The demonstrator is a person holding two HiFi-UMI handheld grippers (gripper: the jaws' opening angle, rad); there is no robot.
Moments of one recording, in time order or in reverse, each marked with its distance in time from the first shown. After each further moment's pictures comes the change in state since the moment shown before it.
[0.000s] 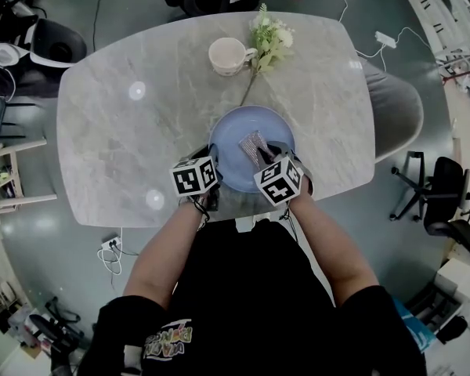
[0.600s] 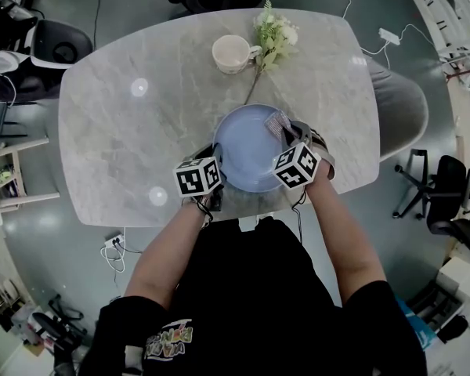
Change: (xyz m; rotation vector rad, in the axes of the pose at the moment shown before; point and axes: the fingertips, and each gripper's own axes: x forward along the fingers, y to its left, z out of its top) left arm 0.001 0.000 0.000 0.014 0.008 -0.015; right arm 0.001 -0.080 -0.001 -0.214 0.067 -0.239
